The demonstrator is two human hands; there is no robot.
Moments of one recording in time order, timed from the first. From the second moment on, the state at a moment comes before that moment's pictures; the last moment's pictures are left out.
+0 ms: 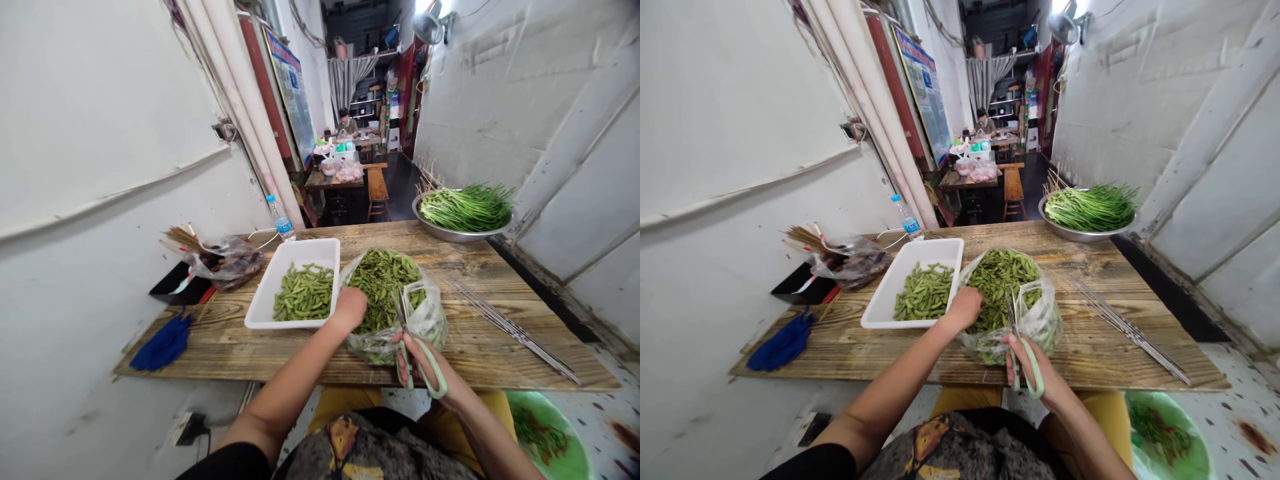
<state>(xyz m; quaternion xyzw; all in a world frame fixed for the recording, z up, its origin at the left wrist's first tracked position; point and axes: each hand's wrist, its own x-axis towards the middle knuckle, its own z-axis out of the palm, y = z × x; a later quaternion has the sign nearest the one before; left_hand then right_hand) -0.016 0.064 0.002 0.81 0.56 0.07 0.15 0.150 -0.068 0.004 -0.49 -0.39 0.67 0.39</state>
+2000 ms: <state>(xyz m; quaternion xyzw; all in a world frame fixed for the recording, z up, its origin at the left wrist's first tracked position) -0.015 0.024 0.006 0.50 0.47 0.42 0.60 0.145 -0.063 0.000 -0.49 -0.55 0.59 0.32</state>
